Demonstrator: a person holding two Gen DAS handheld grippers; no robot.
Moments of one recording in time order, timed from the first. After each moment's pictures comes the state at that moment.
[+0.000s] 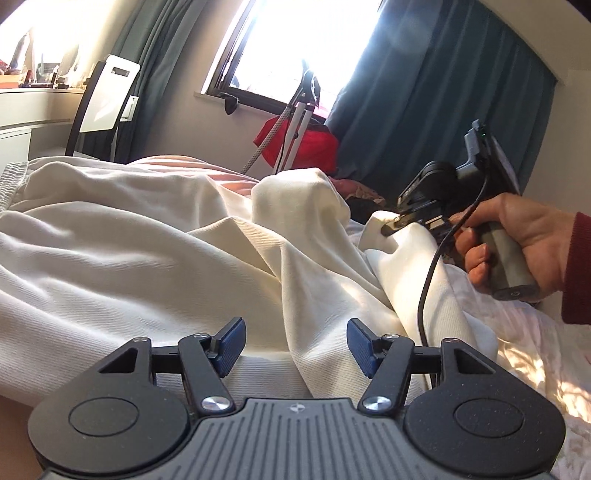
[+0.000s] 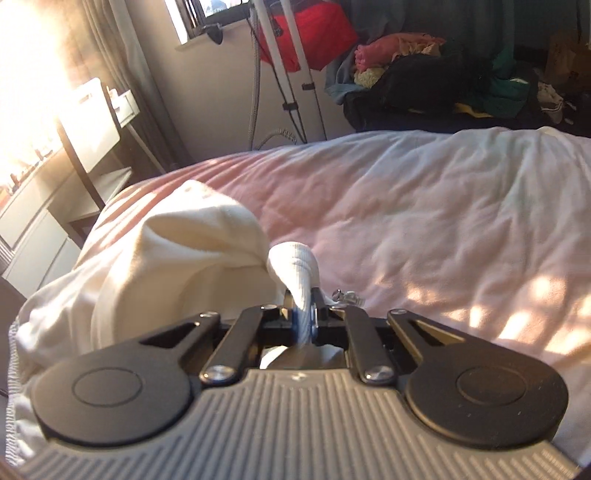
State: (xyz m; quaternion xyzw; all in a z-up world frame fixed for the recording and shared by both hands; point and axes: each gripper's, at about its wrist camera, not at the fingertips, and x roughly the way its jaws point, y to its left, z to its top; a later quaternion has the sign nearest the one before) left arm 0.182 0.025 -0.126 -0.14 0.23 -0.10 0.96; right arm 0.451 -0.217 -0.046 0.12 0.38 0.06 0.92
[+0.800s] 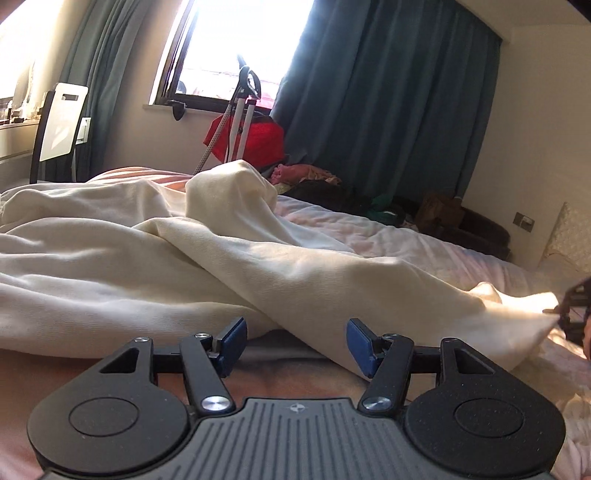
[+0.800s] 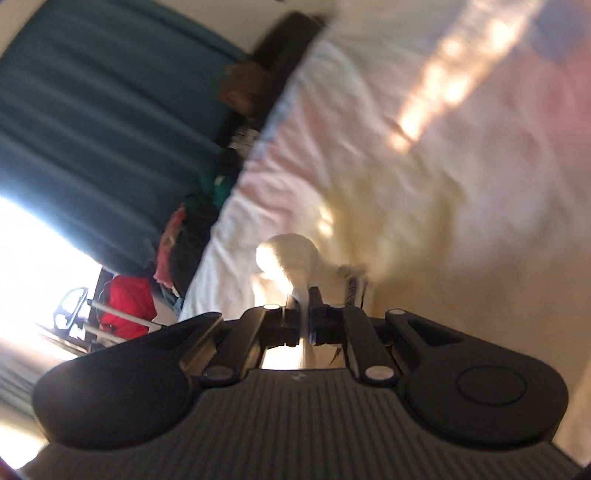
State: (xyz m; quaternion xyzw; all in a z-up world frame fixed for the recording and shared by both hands) left arm 0.118 -0.018 -0.115 -0.09 0.24 -0.15 0.96; right arm 0.138 -0.564 -0.124 0.55 0.15 -0.24 0.79
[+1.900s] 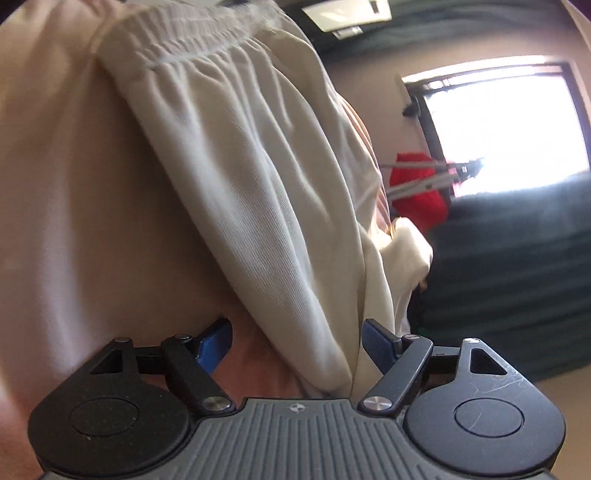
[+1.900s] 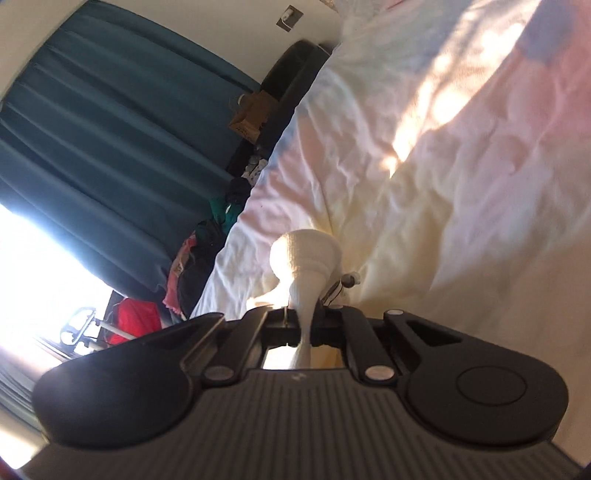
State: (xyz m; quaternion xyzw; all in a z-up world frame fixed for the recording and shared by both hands) left arm 0.121 0.152 -0.160 -0.59 0.28 0.04 0.76; right arm 0.142 -0.574 -0.142 0.51 0.09 -0.24 0.82
